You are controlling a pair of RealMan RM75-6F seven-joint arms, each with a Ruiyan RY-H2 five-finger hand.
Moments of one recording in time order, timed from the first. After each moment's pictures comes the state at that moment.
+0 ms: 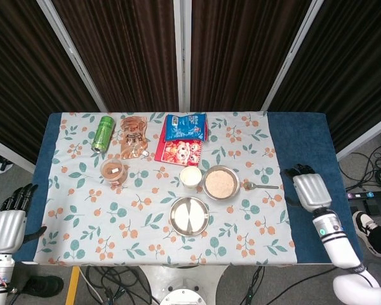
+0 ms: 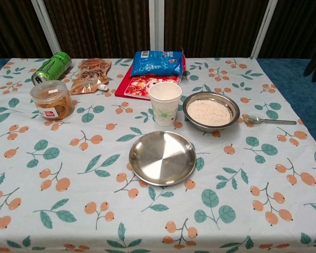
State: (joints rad) left arm -0.06 -1.25 -0.04 -1.53 1.47 1.50 0.12; right arm 0.46 -1.28 0.18 -1.52 -1.22 0.98 -0.27
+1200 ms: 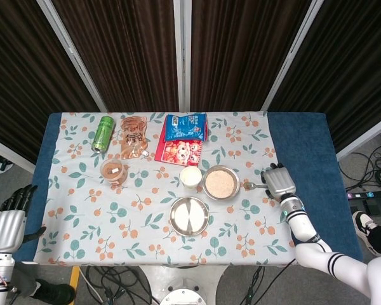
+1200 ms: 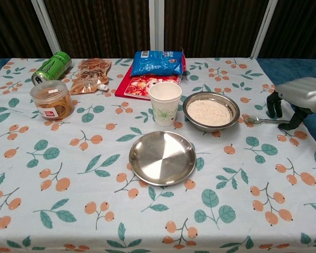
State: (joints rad) left arm -0.06 -1.26 -0.04 -1.50 1.45 1.48 0.10; right arm 0.66 -1.61 0.13 -1.08 -1.06 0.80 -0.44
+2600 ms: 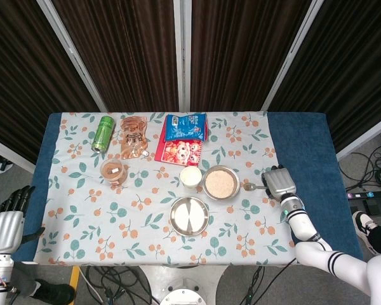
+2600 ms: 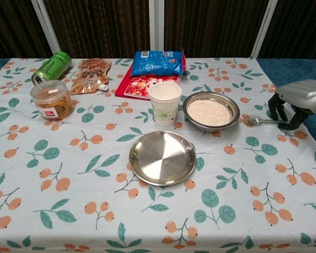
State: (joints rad) left arm -0.06 -1.28 -0.04 -1.47 1.44 1.49 0.08; right arm 0.67 -1.59 0.12 -1.09 -1.02 0.78 -0.43
